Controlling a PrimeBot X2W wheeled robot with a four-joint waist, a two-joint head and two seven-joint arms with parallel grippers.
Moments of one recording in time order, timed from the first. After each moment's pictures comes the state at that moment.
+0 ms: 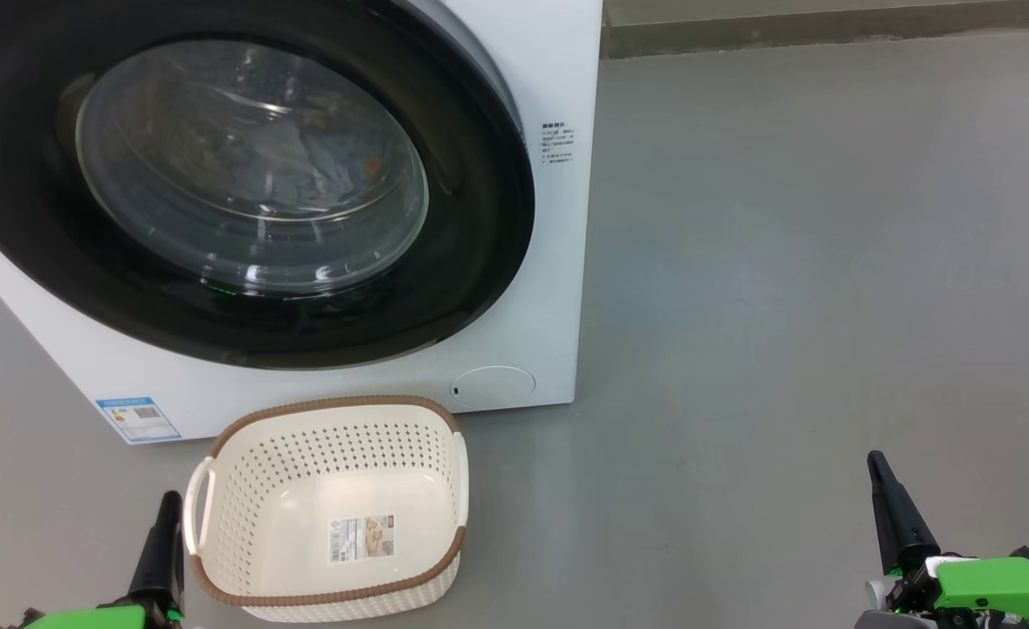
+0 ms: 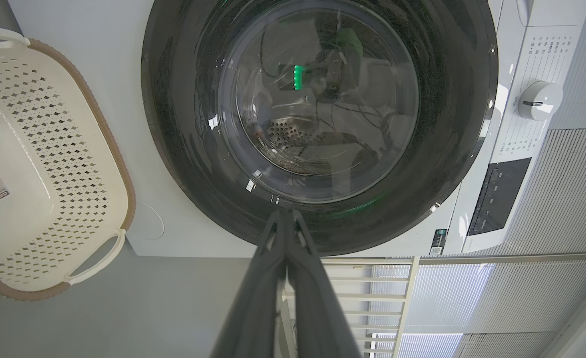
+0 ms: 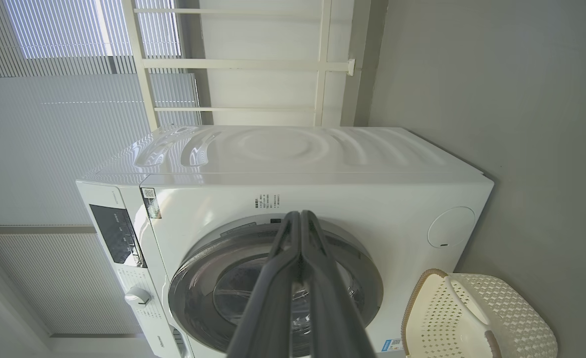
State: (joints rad) left arm -0.07 0.03 0.08 0.27 -1.60 -0.12 0.11; right arm -0.07 -0.04 -0.14 0.27 1.60 0.13 0.11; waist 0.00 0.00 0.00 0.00
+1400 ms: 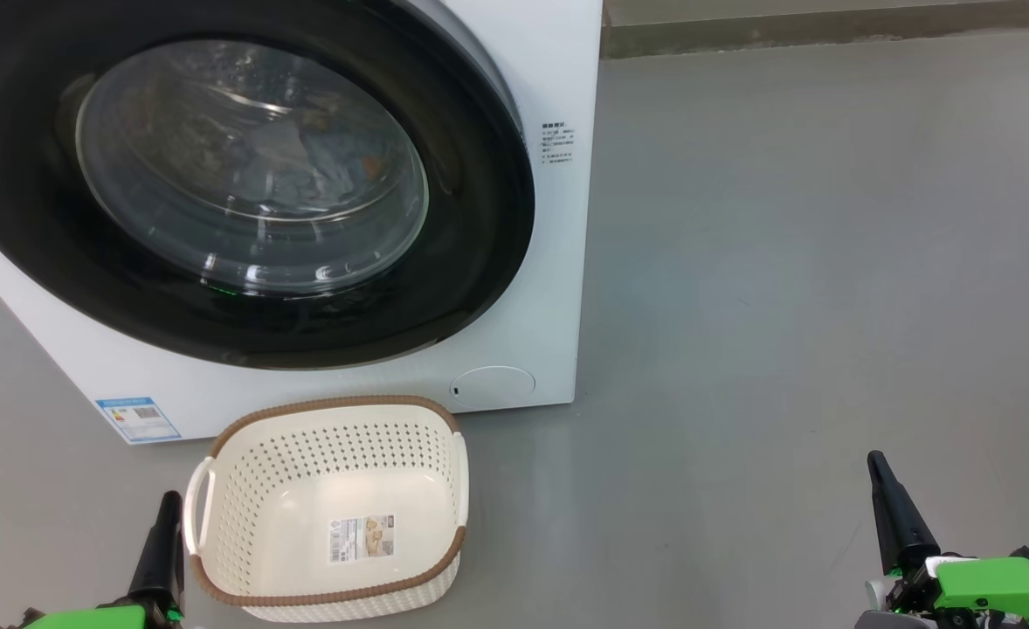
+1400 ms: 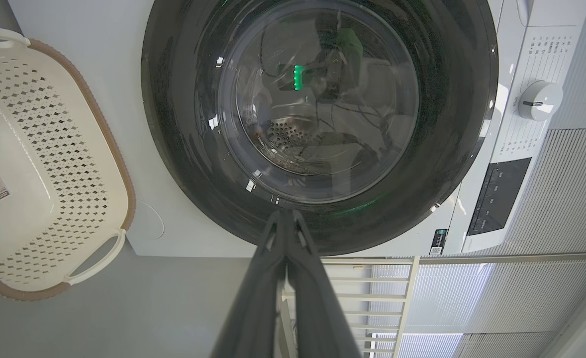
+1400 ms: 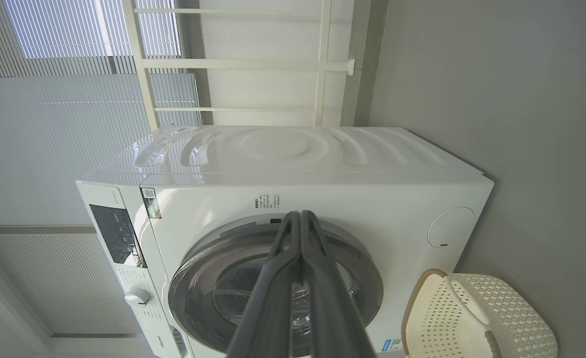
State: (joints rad) left arm -0.07 0.03 0.08 0.27 -1.60 -0.12 0.11; right arm -0.07 -0.04 -0.14 0.27 1.60 0.13 0.11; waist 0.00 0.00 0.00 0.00
